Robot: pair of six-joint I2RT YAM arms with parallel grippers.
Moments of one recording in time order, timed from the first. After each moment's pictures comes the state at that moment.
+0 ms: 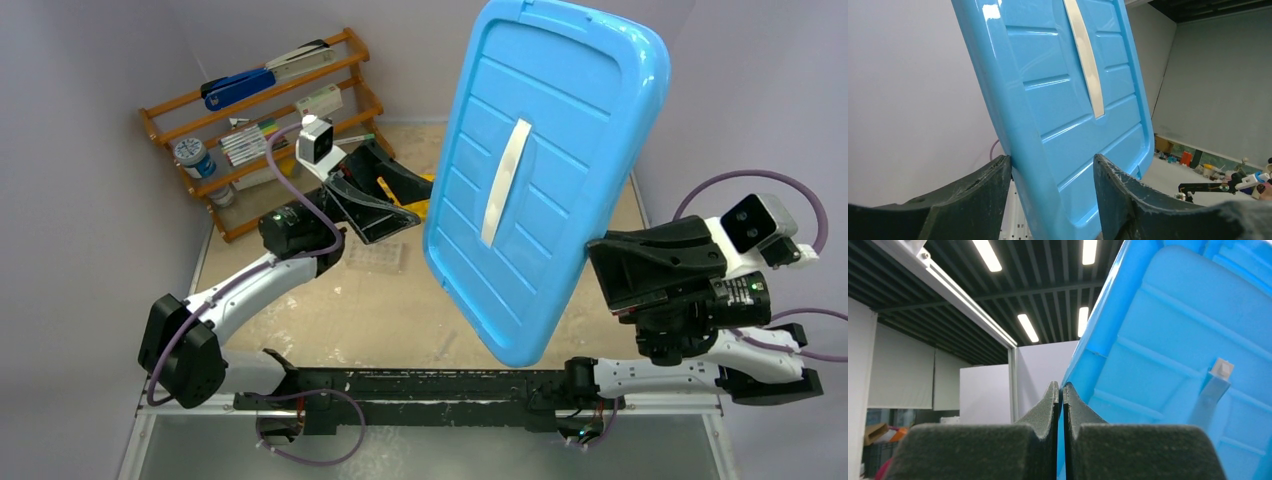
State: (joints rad) left arm -0.64 1.32 1.00 1.50 0.78 -1.35; right arm 1.45 0.76 1.15 0.69 0.02 0.22
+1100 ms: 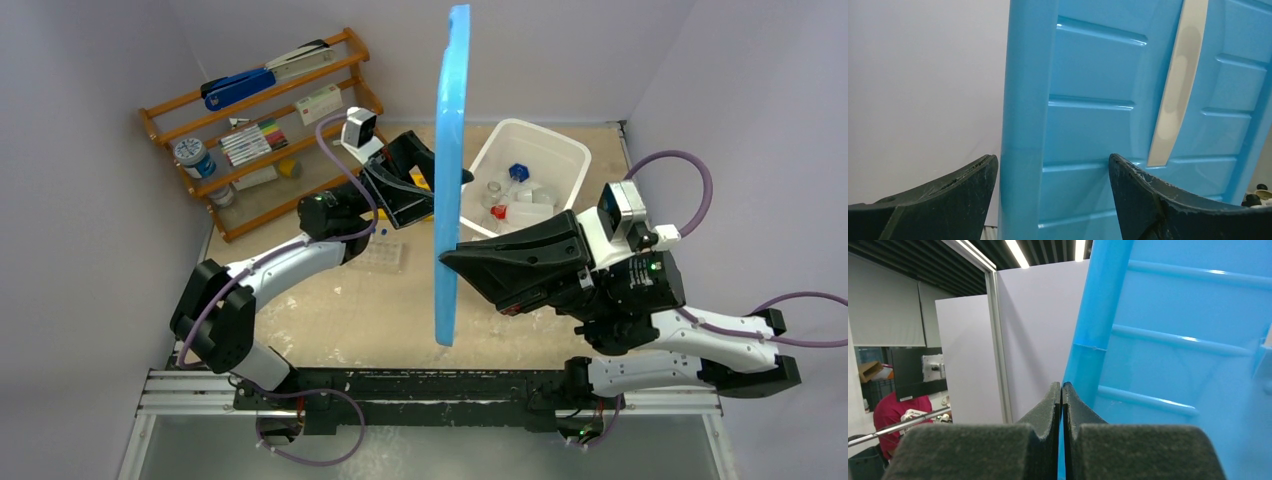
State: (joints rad) left arm -0.66 1.52 1.06 1.52 0.73 -1.36; right arm 1.44 0.96 1.23 0.56 -0.05 0.21
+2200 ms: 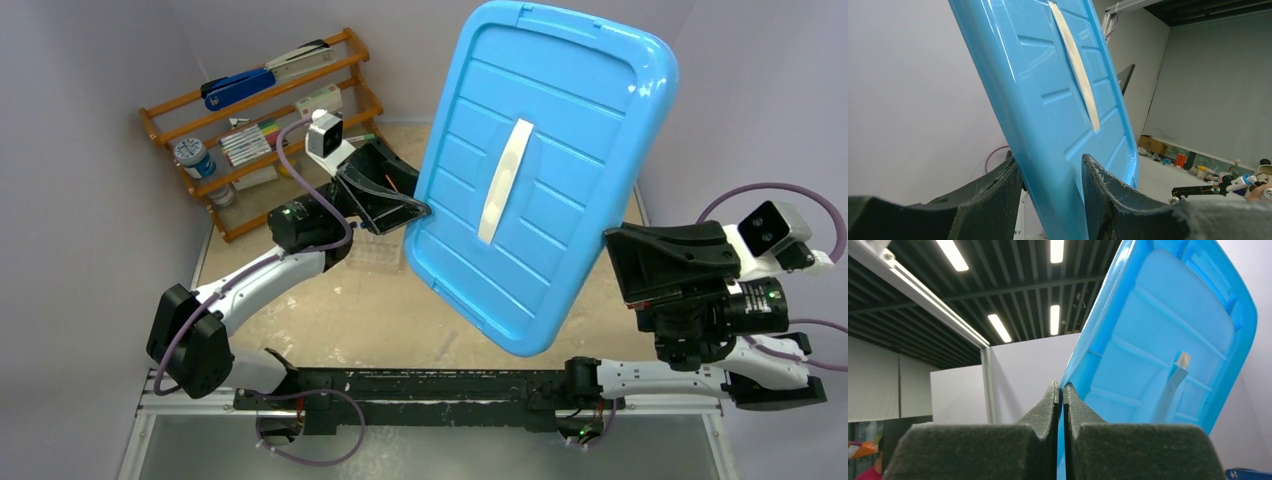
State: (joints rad) left arm -0.65 1.38 1.05 1.52 0.76 -1.36; right arm 1.44 0.62 1.07 0.61 0.12 0.18
